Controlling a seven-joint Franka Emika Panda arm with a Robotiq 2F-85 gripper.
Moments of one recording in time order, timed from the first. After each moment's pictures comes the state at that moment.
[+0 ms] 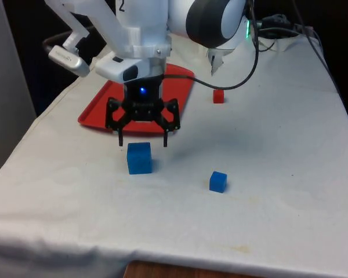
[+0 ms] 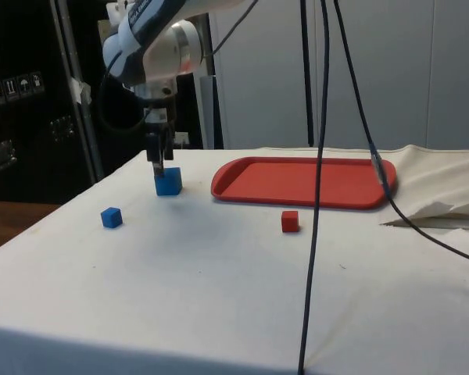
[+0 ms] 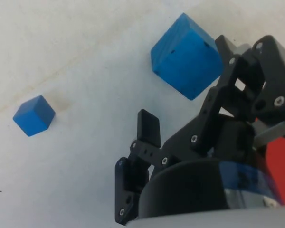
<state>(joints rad) 0.44 1.00 -0.85 -1.49 0.81 2.22 -0.82</state>
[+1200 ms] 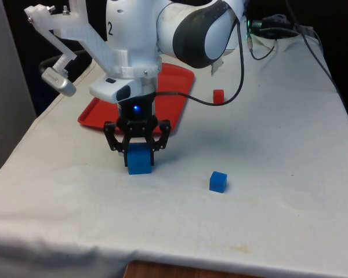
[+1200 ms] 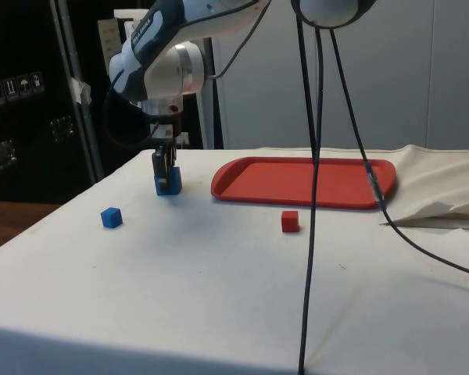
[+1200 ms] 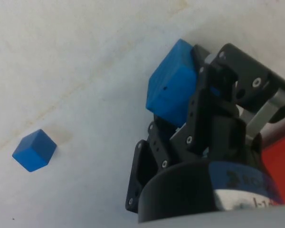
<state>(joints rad) 0.42 1.11 -0.87 -1.44 0.98 2.22 -0.94</state>
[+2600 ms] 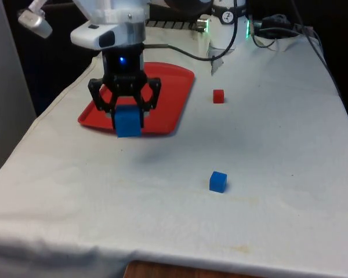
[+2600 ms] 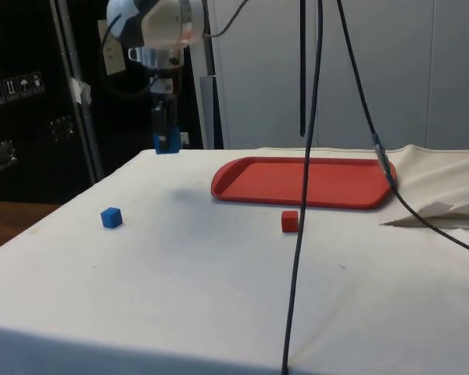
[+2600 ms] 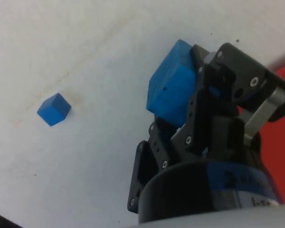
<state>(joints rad) 0.49 1.00 -1.02 -1.49 0.98 2.08 -0.97</state>
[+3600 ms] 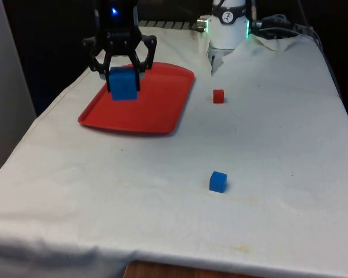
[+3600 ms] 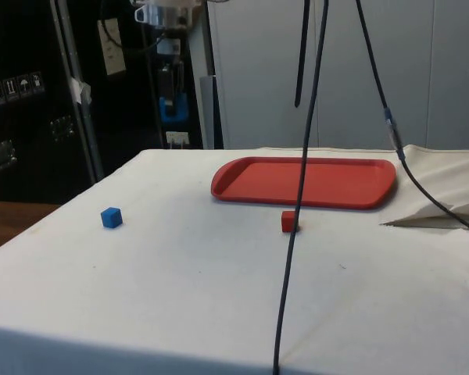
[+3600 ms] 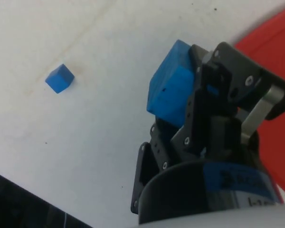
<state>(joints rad) 0.58 0.92 -1.18 -1.56 0.97 1.97 -1.01</state>
